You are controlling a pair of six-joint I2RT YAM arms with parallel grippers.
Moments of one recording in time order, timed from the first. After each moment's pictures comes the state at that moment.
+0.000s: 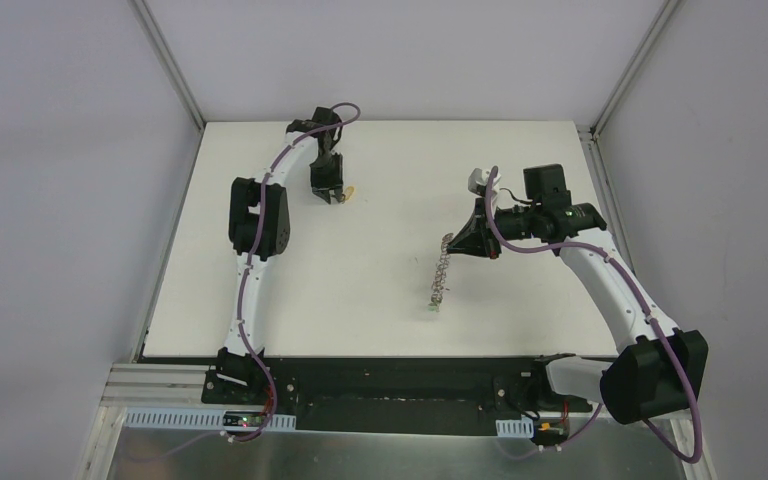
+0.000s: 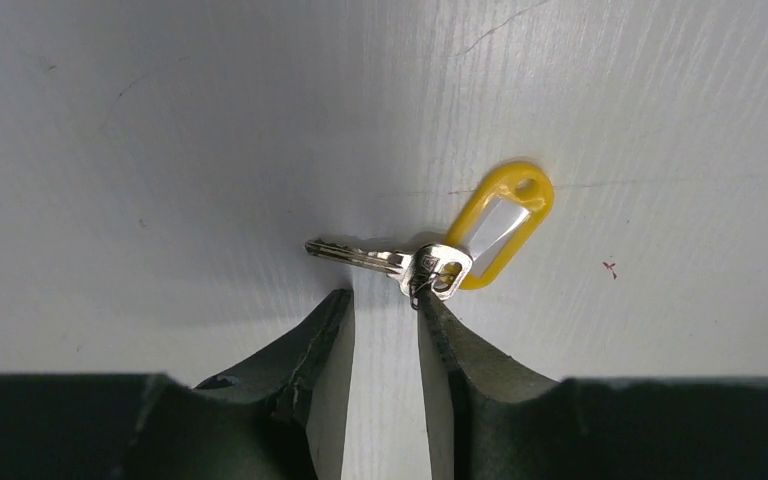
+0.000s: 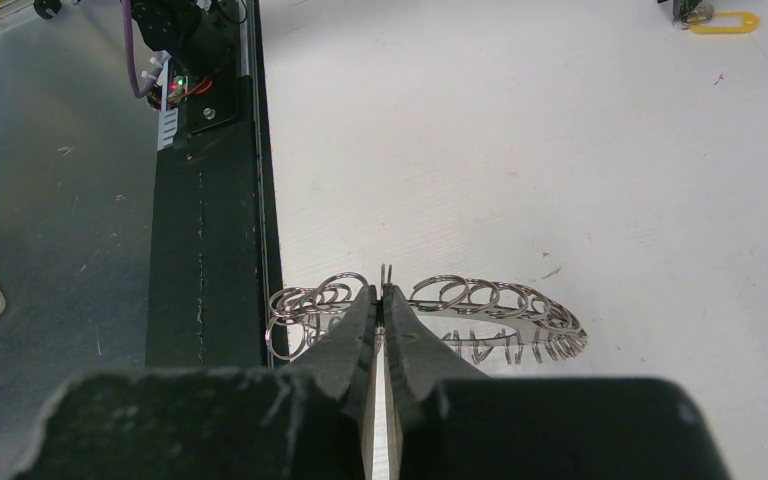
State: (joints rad) left arm -0.25 2.45 2.19 -1.02 0.06 -0.29; right arm 0.26 1.24 1.08 -0.73 -1.12 -0.56
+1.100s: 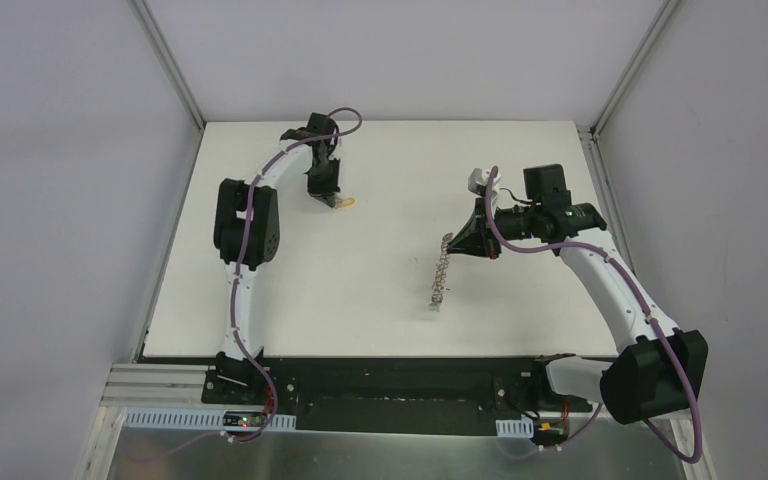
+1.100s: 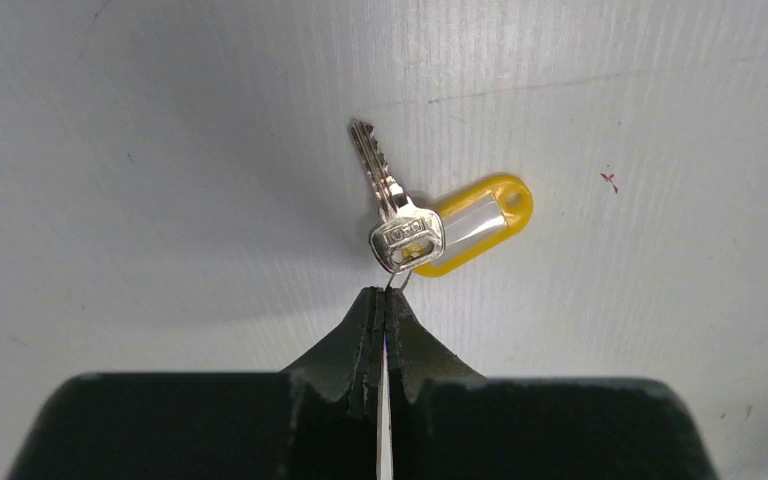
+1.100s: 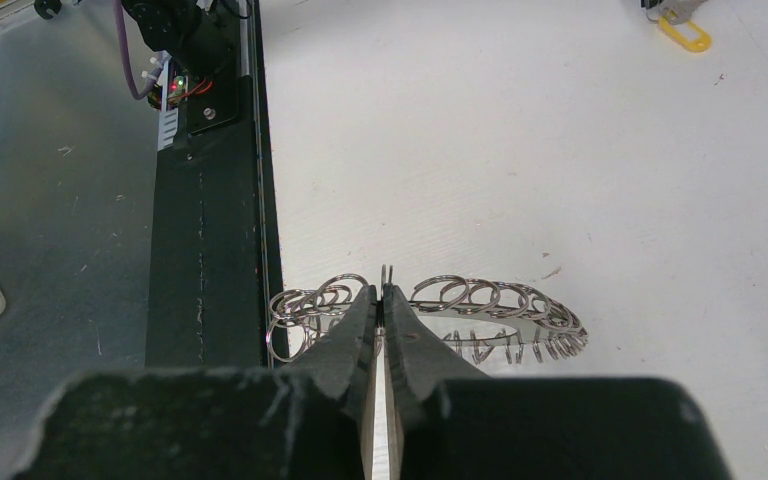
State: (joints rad) left arm -0.26 2.28 1.91 -0.85 0.07 -0.22; right arm 0.26 1.24 1.08 -0.73 -1.12 -0.56
